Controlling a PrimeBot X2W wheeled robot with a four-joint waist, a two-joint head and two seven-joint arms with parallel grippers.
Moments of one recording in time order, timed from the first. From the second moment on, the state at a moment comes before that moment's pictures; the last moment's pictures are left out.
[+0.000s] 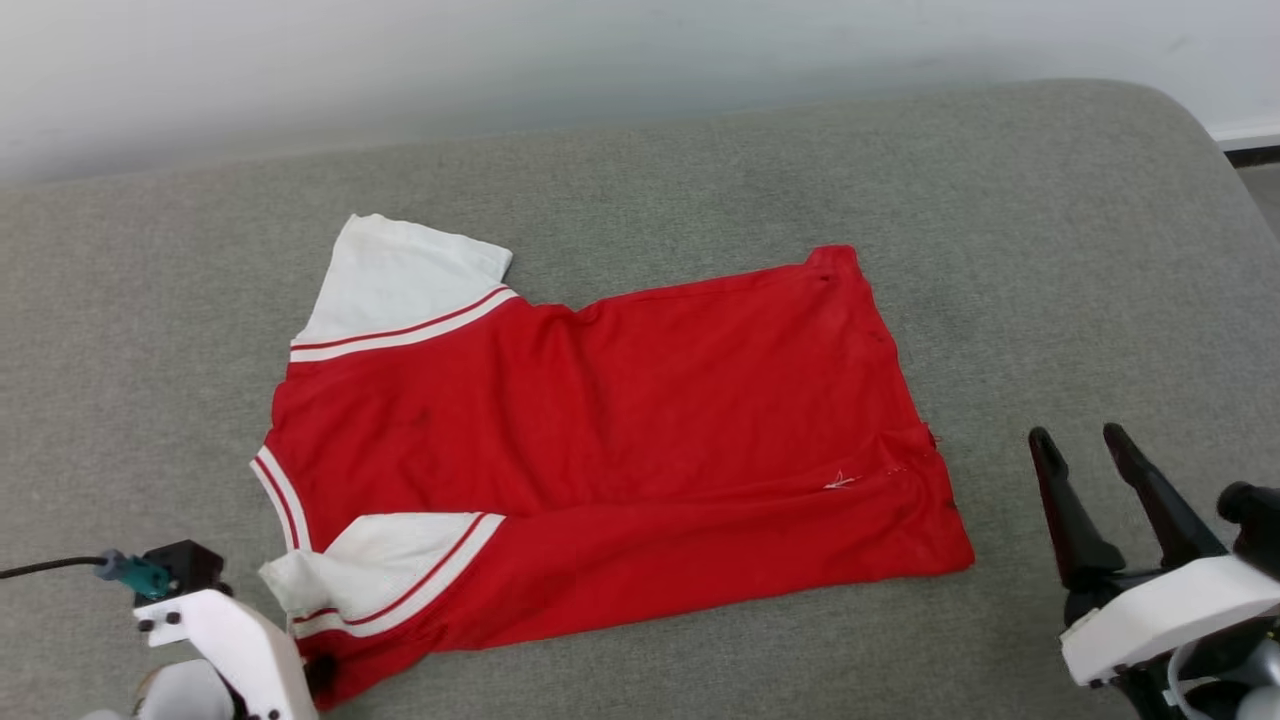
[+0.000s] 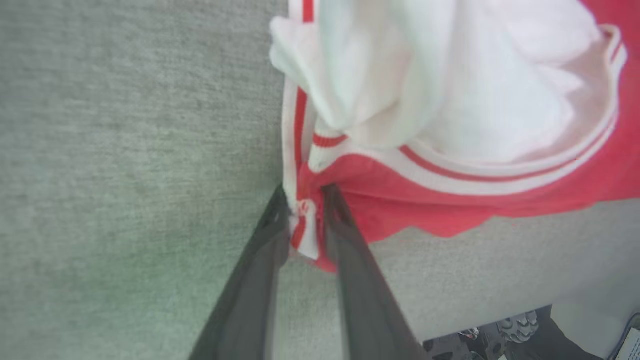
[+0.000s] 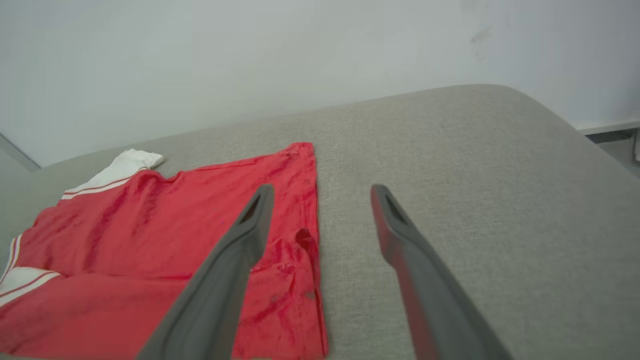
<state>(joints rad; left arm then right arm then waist) -0.03 0.61 -0.31 0.06 -0.98 0.24 0.66 0.00 -0.15 -0.02 -0.11 0.37 0.13 0.09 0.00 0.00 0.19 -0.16</state>
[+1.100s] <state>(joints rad) -0.11 0.58 -0.33 -0.13 -0.86 0.25 0.50 -0.21 -0.28 0.09 0.26 0.54 0.13 0.72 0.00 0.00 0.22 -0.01</state>
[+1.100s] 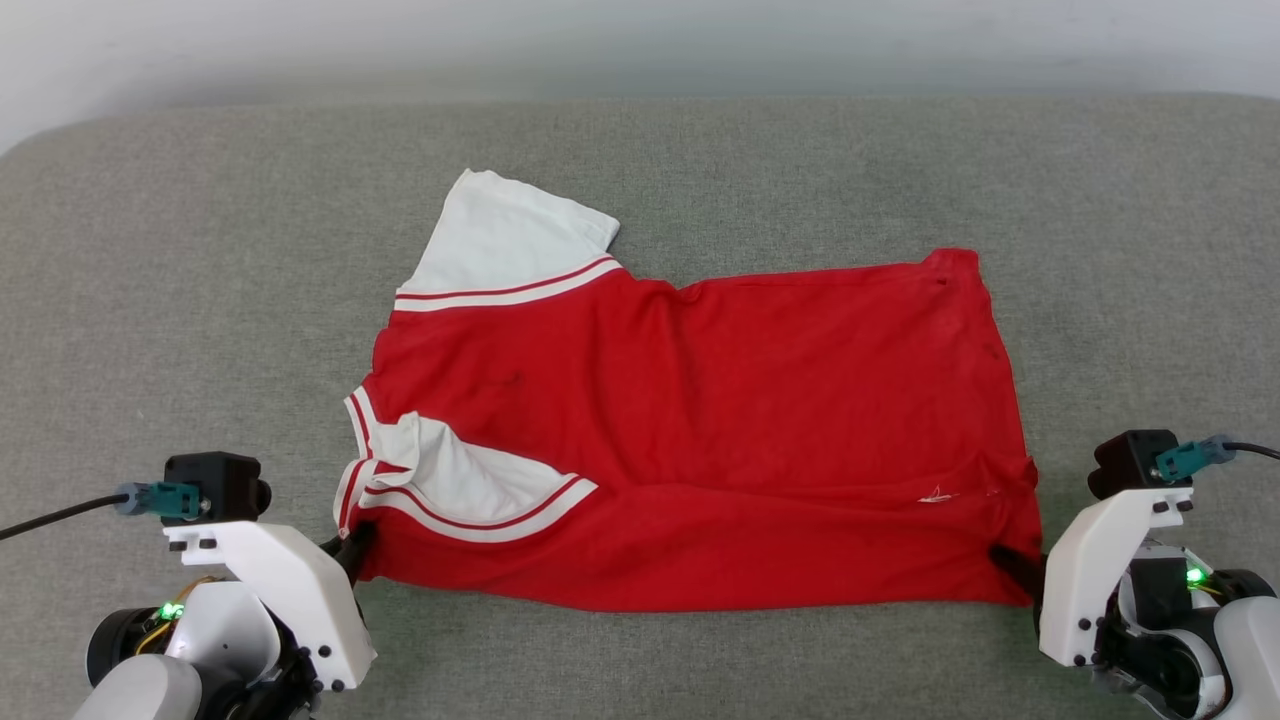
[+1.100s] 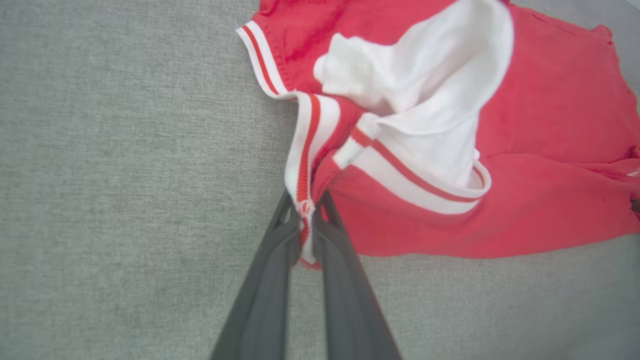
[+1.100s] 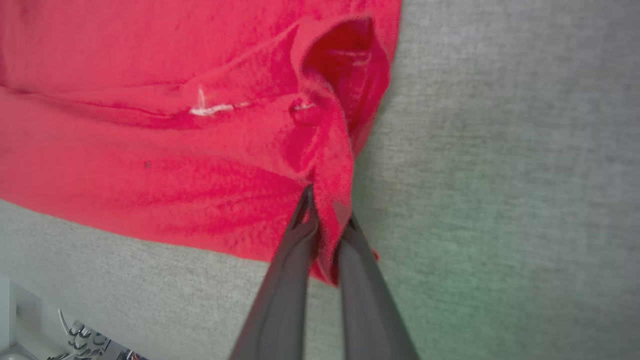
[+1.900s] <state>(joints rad) 0.10 0.56 -0.31 -0.10 -0.92 0.29 0.45 0.02 -0.27 0.03 0.08 0.53 0.13 0.77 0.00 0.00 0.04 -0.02</state>
